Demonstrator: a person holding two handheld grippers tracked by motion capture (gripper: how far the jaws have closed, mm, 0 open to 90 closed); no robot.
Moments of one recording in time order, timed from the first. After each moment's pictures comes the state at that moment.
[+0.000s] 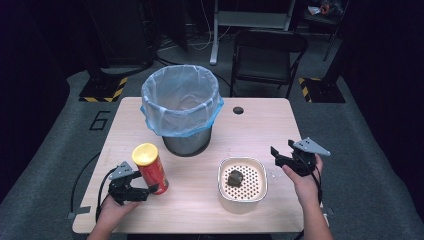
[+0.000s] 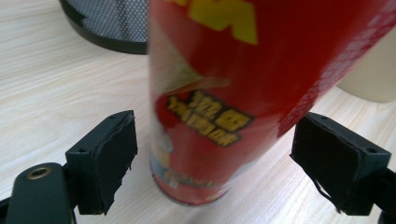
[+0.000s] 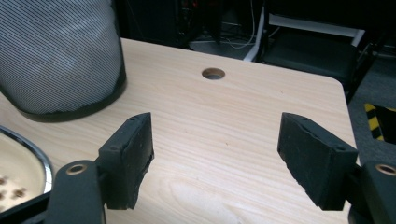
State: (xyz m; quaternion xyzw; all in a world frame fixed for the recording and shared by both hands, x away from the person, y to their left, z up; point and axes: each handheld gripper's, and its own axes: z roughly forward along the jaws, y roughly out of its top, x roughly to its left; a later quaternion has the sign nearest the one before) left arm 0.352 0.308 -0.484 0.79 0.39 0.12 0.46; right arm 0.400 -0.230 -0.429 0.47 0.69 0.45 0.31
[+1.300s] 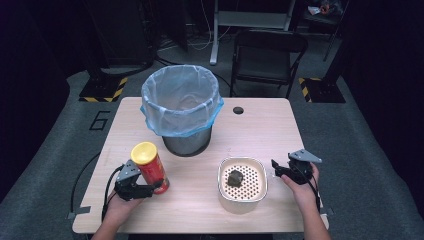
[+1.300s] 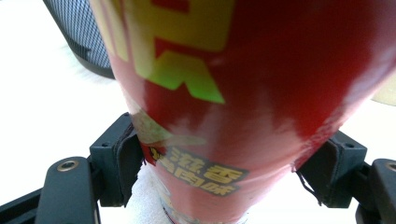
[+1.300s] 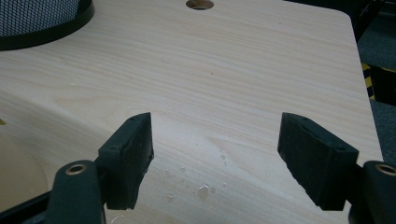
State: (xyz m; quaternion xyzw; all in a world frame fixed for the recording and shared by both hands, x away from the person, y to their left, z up) left arm 0.357 0.295 -0.482 0.79 0.35 0.19 0.46; right arm 0.404 -0.242 -0.485 0.49 0.72 0.39 0.29
